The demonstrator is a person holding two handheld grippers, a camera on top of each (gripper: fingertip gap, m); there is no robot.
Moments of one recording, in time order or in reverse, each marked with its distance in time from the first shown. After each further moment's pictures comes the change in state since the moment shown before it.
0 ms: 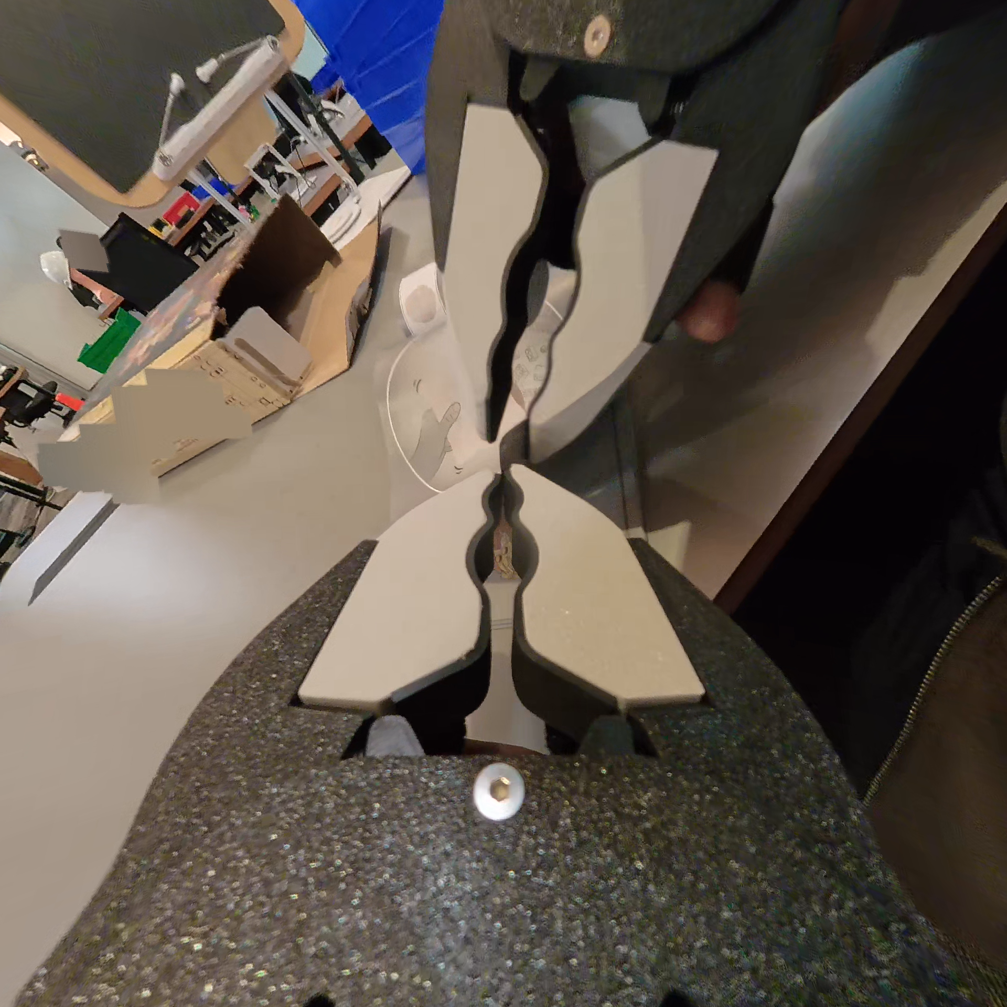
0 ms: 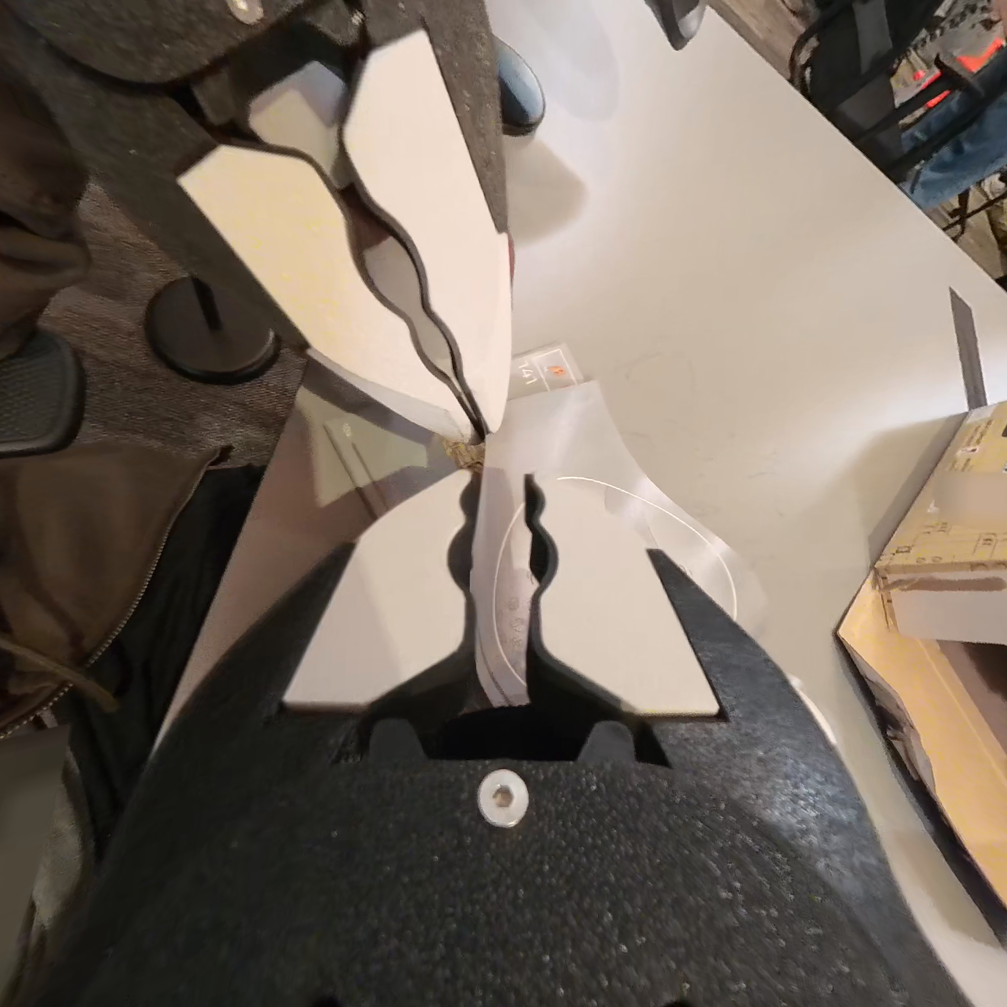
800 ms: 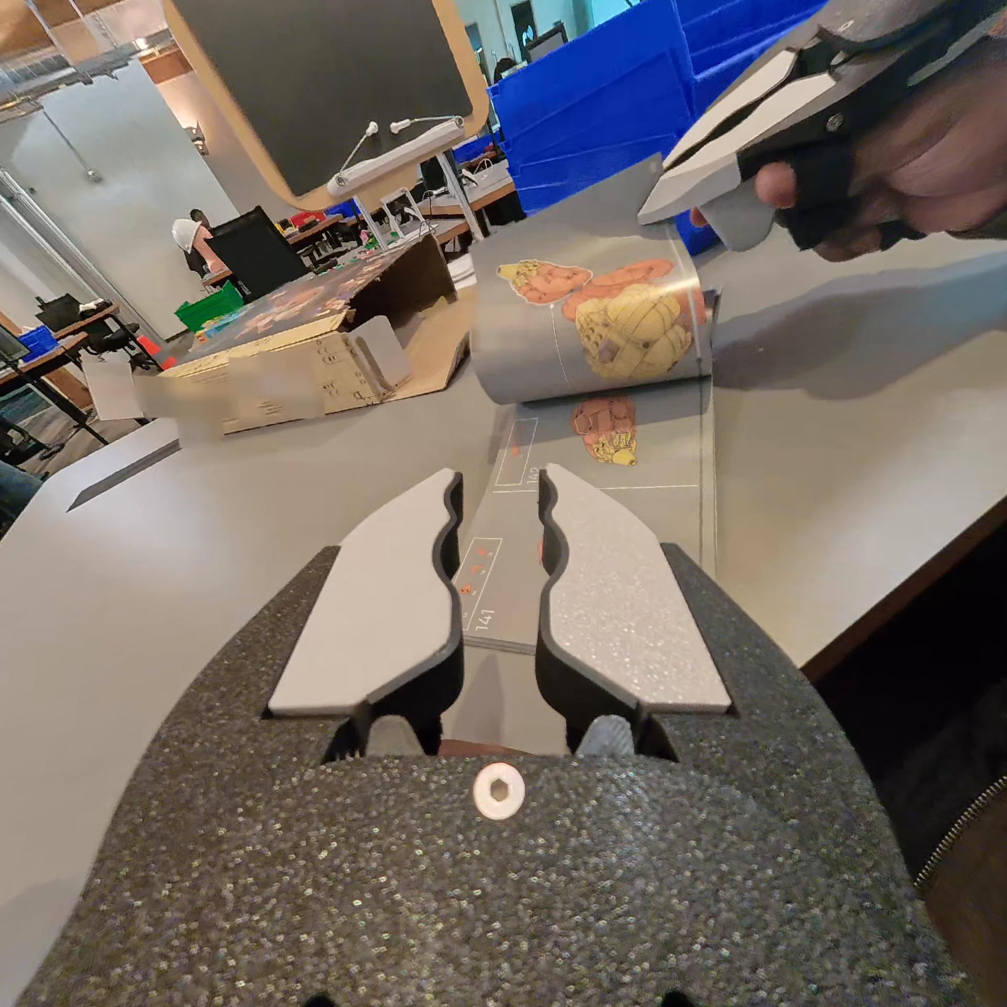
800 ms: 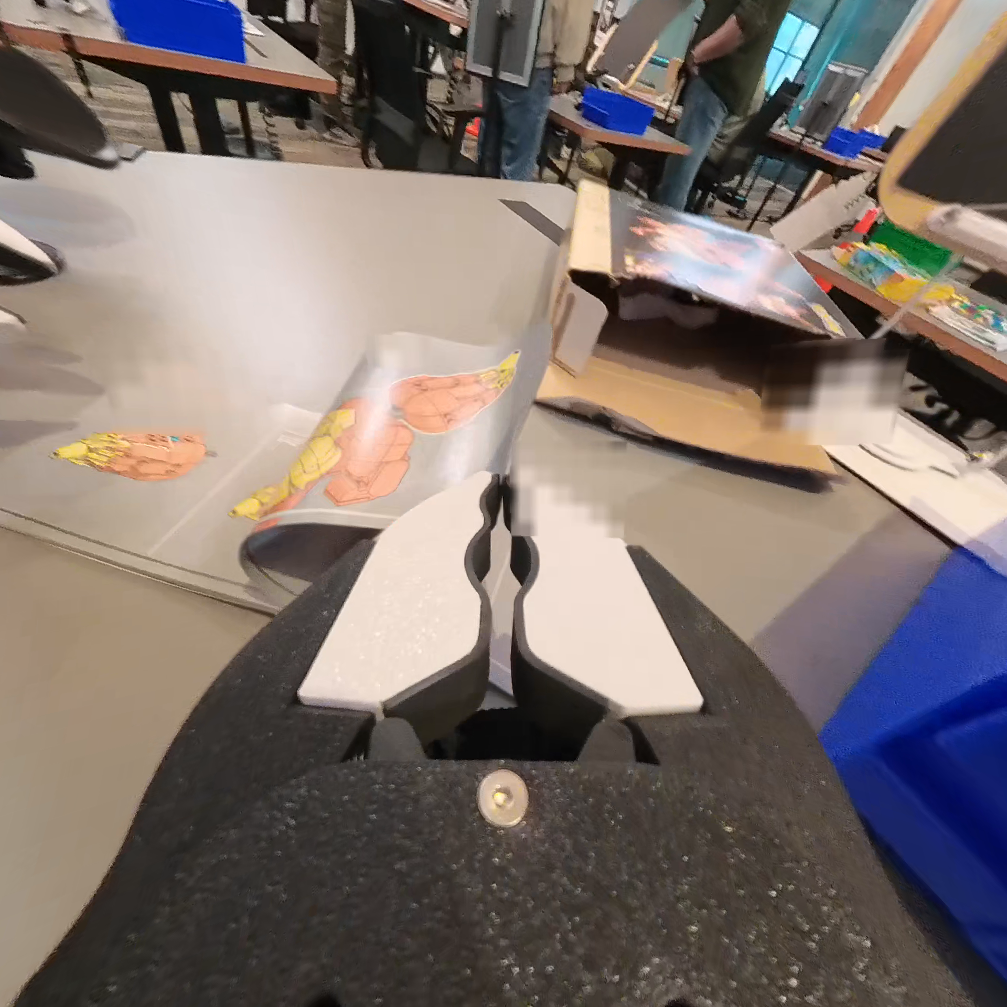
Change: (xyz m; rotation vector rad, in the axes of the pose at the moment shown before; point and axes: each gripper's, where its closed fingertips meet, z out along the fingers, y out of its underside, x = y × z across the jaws) left arm -0.043 -0.010 -0.014 0.129 -0.179 -0.239; right arm 0.111 0.101 -0.118 0.197 0.541 0.546
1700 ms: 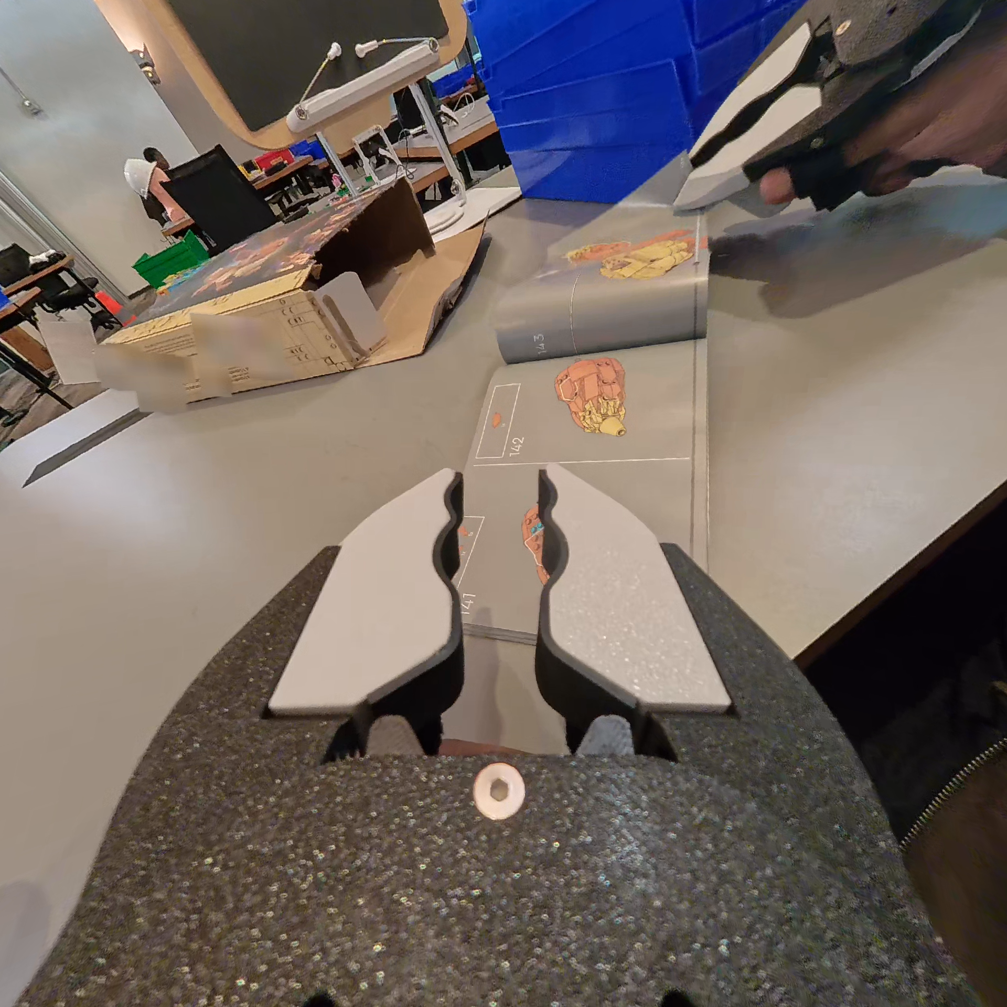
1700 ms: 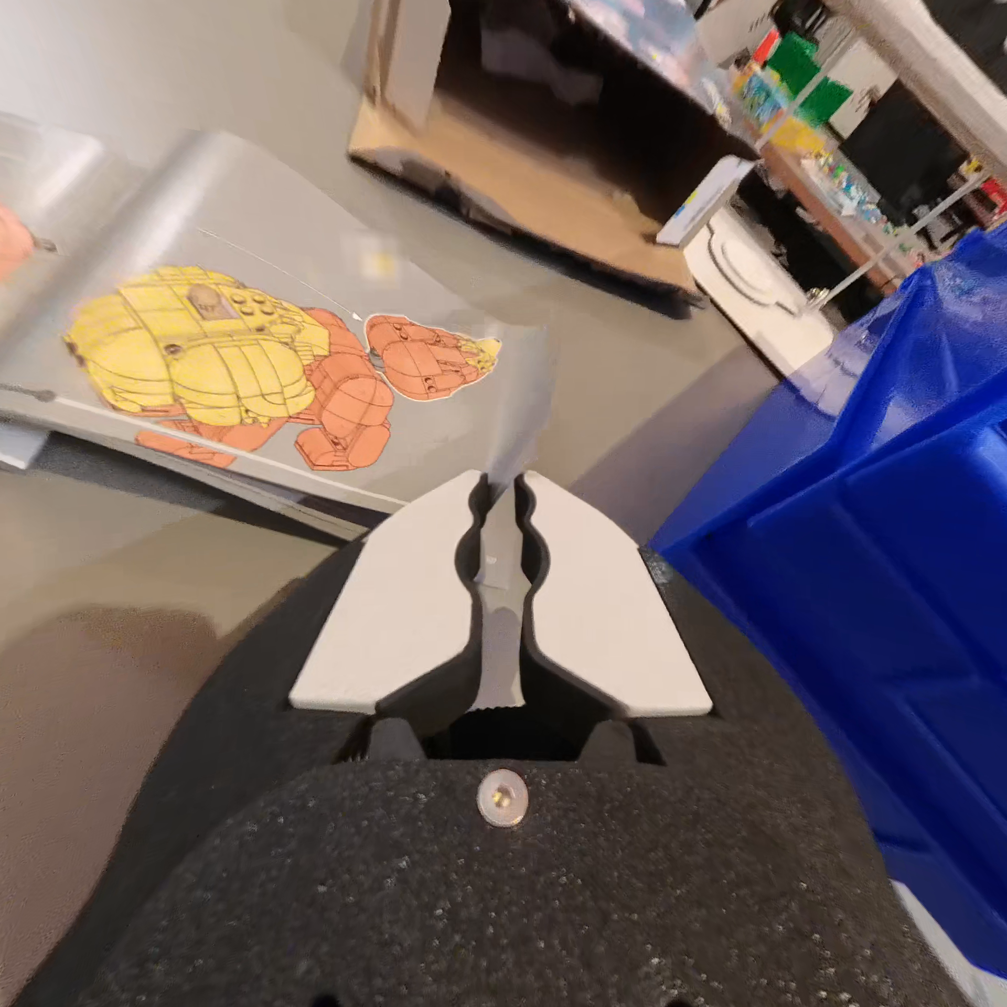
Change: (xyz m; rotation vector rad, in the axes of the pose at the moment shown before) left arm 0.009 0.012 0.009 -0.084 0.030 -0.008; right arm 0.072 0.080 -0.019 -0.303 0.234 -0.127
